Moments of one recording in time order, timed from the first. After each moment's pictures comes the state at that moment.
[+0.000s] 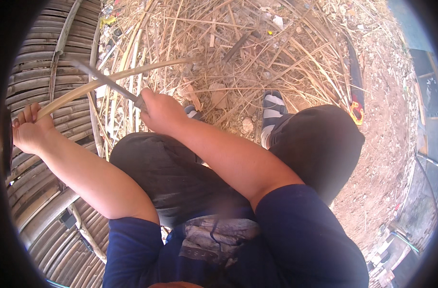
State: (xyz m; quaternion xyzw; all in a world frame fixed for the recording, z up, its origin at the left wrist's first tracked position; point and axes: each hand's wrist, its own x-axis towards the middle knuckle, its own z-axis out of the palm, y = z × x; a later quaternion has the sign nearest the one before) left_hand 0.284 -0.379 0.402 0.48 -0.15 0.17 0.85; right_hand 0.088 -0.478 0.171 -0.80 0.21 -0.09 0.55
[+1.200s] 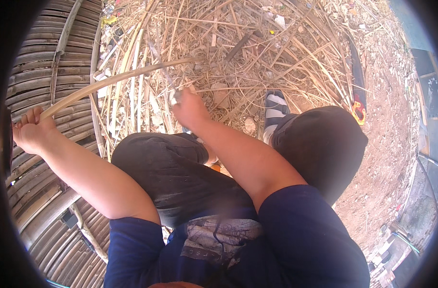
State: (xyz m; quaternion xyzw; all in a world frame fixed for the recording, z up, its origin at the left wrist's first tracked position) left_hand 0.275 -0.390 0.400 0.48 -0.08 0.23 0.85; right_hand 0.067 -0.485 0.096 -0.72 0.38 -0.10 0.57
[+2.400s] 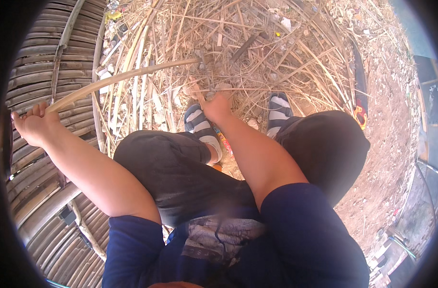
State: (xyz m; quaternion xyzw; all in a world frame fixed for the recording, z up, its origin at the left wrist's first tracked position) left_hand 0.279 -0.390 0.394 0.51 -0.02 0.26 0.82; right_hand 0.038 -0.512 0.023 -0.73 0.50 -0.03 0.46
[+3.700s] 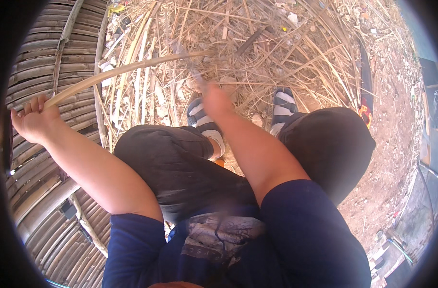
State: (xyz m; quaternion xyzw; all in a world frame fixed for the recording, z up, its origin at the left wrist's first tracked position) left_hand 0.284 -0.376 0.386 0.50 -0.09 0.22 0.83; right_hand 0.046 -0.505 0.077 -0.82 0.39 0.03 0.42
